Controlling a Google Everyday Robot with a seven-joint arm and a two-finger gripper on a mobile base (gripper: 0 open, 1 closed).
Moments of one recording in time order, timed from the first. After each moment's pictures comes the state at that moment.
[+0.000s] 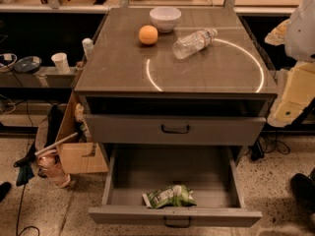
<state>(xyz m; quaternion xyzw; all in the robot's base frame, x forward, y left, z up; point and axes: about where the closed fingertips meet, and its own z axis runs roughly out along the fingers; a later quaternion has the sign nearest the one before) 0.438 -0.216 0.977 -0.60 0.78 -0.04 0.16</state>
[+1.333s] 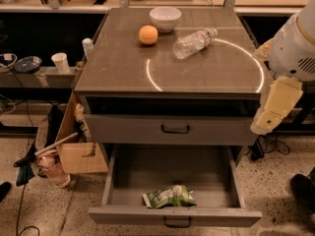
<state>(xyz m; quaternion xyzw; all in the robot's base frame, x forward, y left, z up) 0.448 -0.206 0.941 -0.59 0.79 0.01 0.17</state>
